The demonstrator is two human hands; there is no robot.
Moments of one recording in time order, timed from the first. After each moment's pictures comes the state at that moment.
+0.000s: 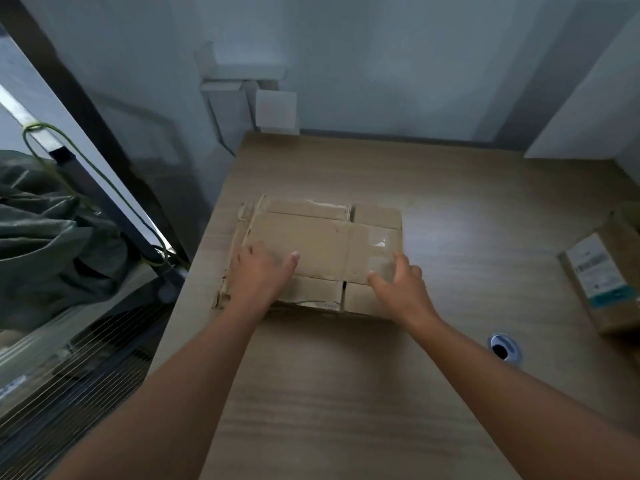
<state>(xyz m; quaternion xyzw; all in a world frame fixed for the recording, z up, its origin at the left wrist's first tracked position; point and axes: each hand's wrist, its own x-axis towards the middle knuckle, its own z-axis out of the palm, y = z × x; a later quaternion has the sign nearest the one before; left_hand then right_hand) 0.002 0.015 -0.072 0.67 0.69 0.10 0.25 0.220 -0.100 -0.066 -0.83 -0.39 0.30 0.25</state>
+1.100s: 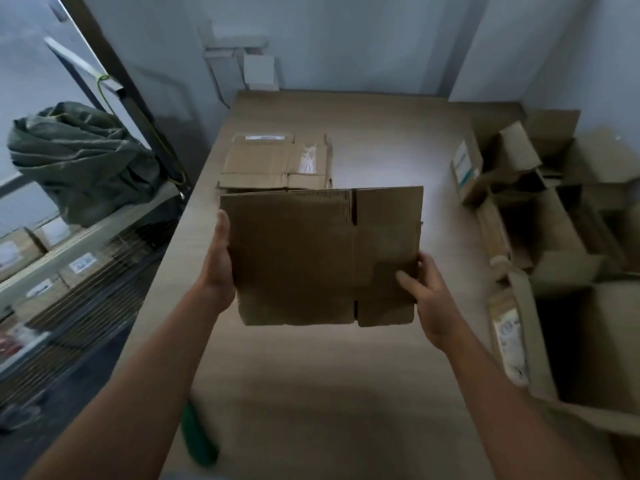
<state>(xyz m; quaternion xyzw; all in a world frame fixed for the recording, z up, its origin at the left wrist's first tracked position) -0.056 -0.362 0.055 0.45 0.48 0.38 0.65 0.236 -0.516 0.032 -0.63 -0.30 0.47 0.54</state>
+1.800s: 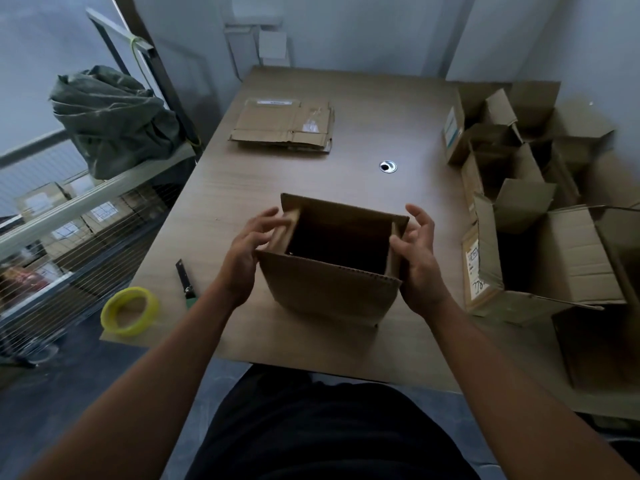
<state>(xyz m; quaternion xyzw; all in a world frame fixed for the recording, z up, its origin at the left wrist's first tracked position) -0.070 -0.554 0.036 0.57 0.42 0.39 0.59 0.200 -0.650 0.033 -0.49 -0.37 0.48 0.62</state>
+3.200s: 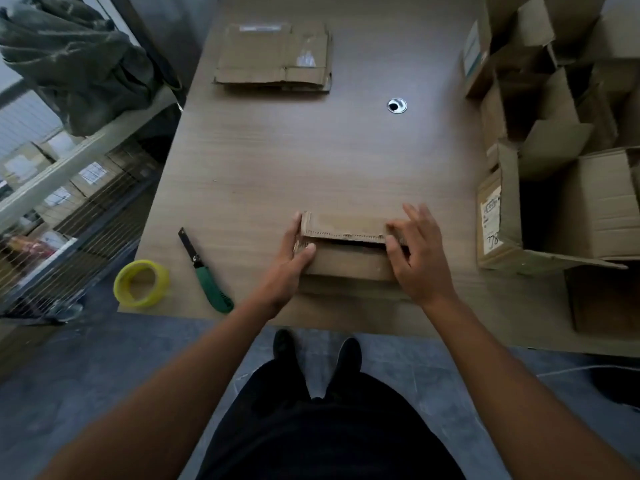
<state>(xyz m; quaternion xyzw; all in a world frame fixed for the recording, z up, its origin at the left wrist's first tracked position) -0.056 -0.598 -0.011 0.56 0.48 0.23 0.64 0.188 -0.672 -0.021 -0.73 -0.59 0.15 0.32</state>
